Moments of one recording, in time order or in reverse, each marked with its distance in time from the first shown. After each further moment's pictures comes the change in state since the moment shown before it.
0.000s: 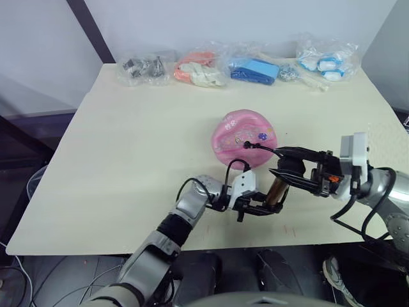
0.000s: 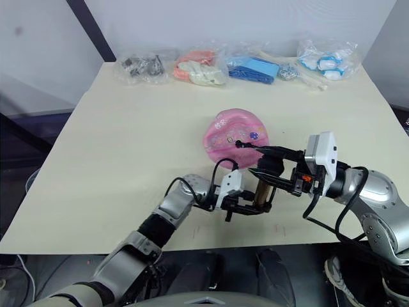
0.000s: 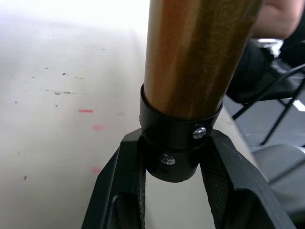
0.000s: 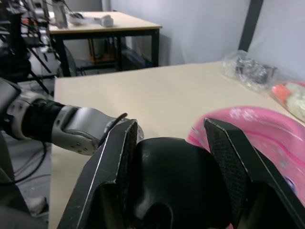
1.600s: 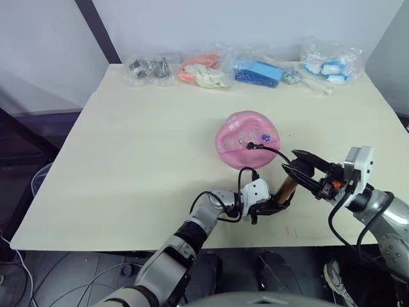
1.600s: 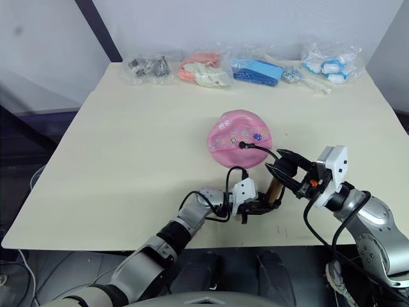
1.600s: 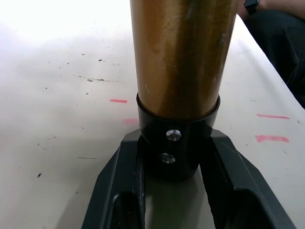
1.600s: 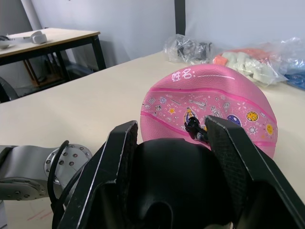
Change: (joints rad) left arm 0.010 -0.112 0.003 0.240 0.114 -0.237 0.224; right arm 0.172 0.158 -0.033 0.003 -0.011 0.035 -0.215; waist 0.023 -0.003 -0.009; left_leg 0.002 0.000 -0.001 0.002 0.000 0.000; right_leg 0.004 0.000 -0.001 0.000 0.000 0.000
